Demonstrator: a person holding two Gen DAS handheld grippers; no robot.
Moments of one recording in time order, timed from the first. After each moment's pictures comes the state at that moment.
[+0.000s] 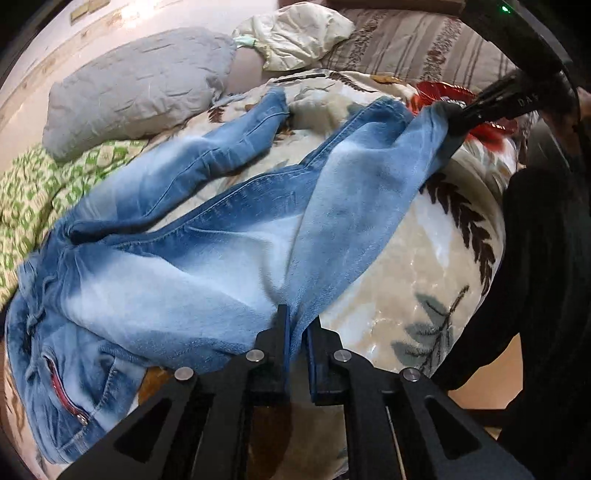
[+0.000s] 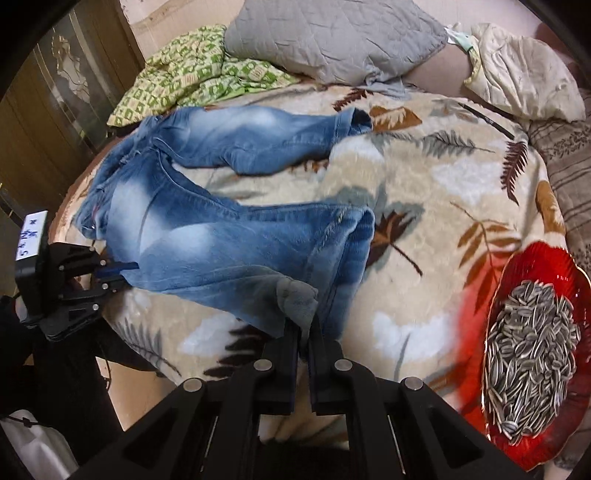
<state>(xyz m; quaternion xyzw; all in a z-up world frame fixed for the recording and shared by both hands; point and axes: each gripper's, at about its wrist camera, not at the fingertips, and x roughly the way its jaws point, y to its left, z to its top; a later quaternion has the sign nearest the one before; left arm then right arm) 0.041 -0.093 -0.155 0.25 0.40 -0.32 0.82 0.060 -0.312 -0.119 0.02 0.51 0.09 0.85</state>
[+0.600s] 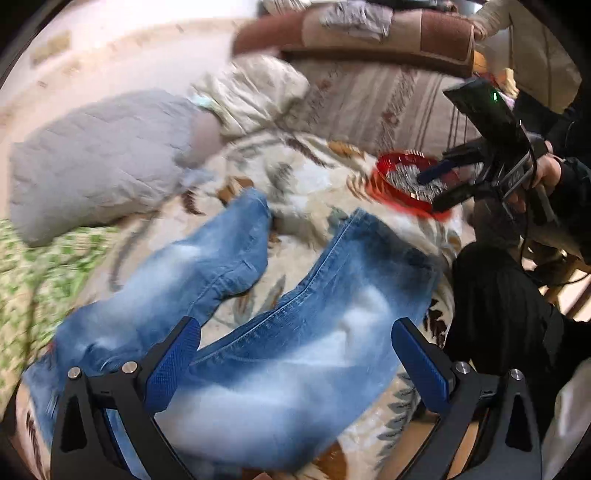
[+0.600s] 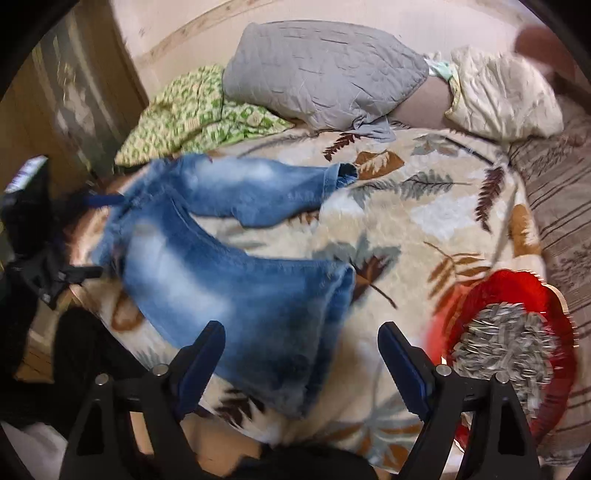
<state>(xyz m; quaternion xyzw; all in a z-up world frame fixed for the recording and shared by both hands) 0.115 -0.100 -0.047 0.25 0.35 -0.46 0.78 0.054 -0.329 -0.065 0.06 0.46 0.09 0.88</state>
